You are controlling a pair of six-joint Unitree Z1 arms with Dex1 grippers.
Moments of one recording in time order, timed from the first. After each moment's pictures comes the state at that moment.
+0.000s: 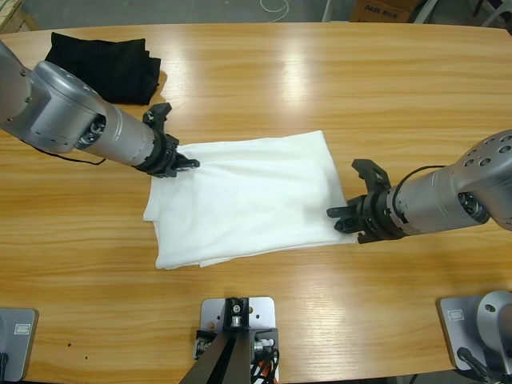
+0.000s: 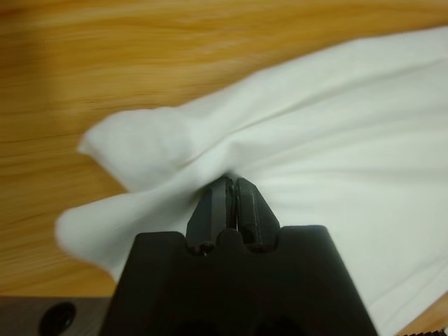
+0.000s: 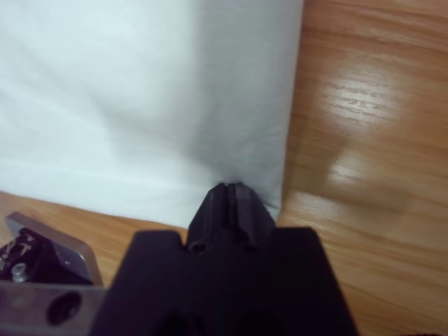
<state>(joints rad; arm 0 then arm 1) -0.76 1.95 -1.01 0.23 -0.06 -0.69 0.79 1.66 -0.62 0.22 0.19 0.67</state>
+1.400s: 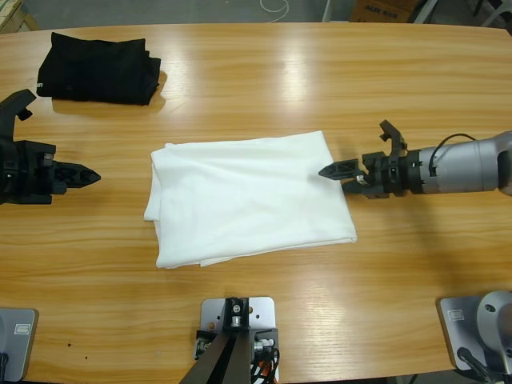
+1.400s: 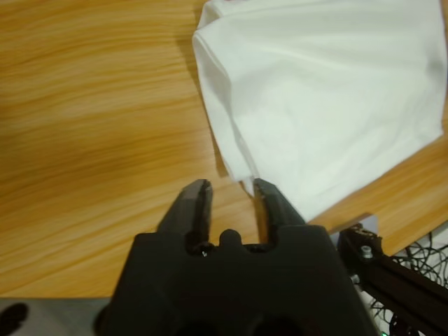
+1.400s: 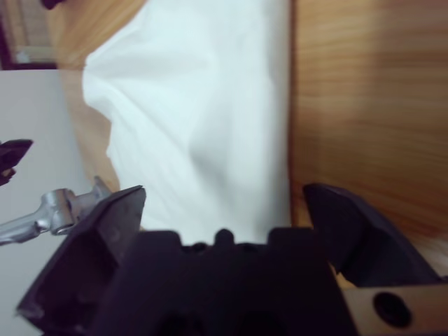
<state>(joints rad) -0.71 1.36 -0.82 0.49 -0.07 -0.58 0.30 1.79 -0.34 -0.49 0.70 0.59</state>
